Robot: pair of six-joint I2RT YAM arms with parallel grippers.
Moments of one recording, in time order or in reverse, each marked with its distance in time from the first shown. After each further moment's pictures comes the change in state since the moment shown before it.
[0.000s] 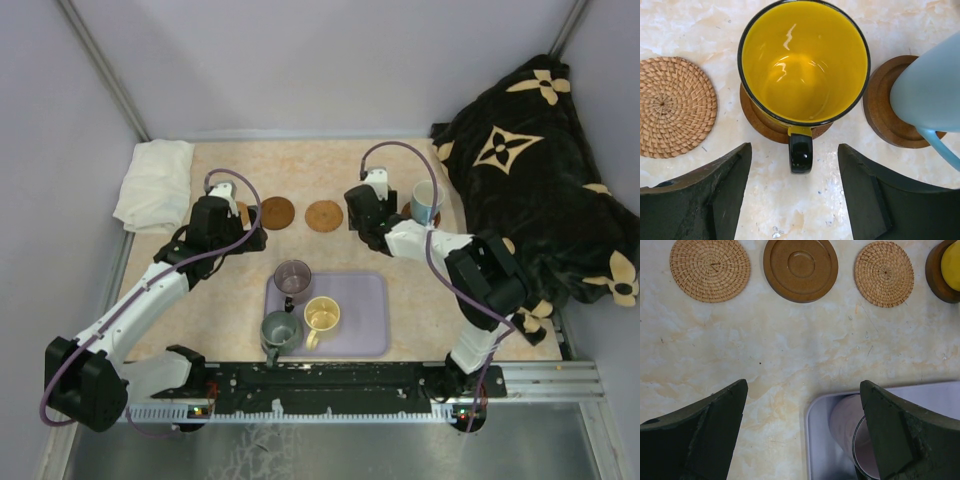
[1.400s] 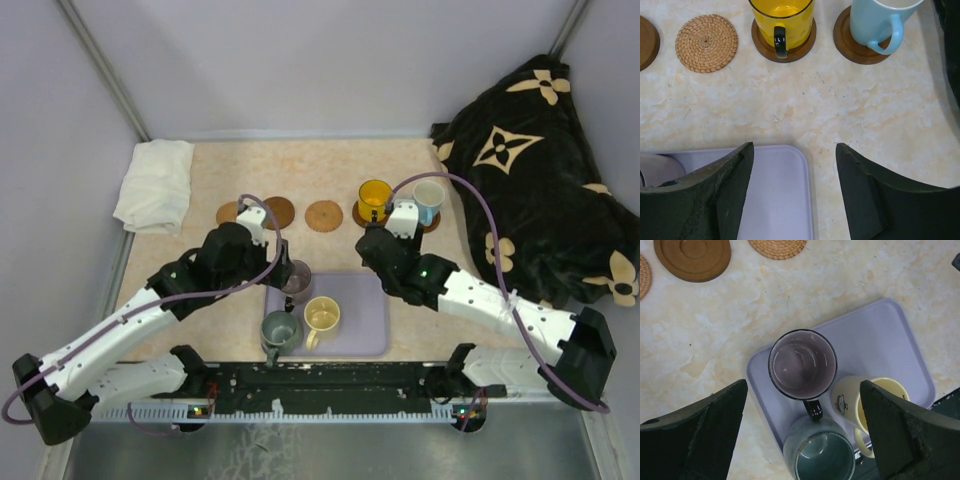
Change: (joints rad) left arm -0.379 -0.159 0.066 -0.197 -0.060 -0.002; right arm 0.320 -0.606 -0.168 -0.514 0.225 0.322
